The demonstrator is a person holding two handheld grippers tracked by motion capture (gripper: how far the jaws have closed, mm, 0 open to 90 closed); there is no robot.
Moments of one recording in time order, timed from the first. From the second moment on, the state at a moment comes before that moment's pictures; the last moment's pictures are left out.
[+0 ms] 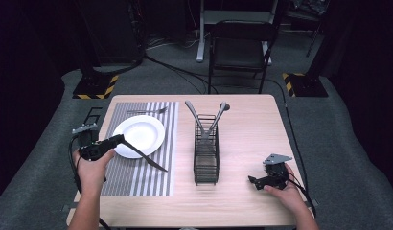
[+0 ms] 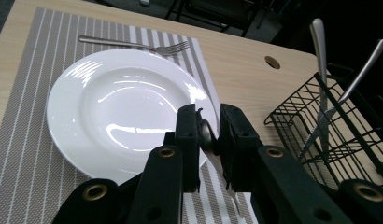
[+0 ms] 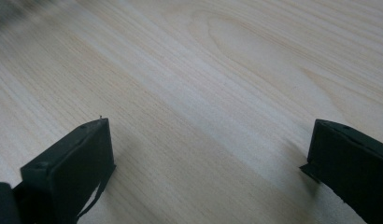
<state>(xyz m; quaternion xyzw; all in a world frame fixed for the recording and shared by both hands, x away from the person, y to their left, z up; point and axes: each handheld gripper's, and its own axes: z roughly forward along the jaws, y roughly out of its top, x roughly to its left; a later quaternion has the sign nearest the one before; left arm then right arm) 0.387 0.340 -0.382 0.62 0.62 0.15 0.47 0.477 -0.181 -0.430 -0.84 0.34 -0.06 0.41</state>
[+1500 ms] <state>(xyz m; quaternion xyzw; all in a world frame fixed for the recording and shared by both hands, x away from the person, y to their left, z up) 0.371 0.392 -0.462 0.51 0.70 0.13 0.49 0.477 -0.181 -0.430 -0.84 0.34 -0.06 0.41</state>
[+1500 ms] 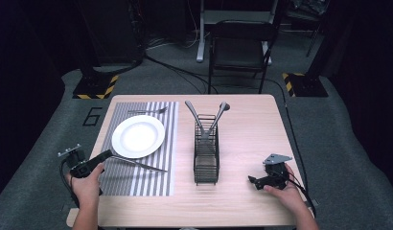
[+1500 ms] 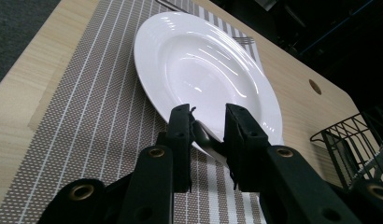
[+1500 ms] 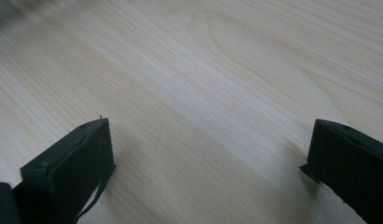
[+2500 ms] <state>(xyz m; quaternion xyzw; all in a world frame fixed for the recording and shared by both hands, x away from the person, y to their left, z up) 0.372 0.405 -0.490 0.52 0.70 0.12 0.46 0.477 -0.181 -0.430 -0.84 0.34 -0.06 0.41</state>
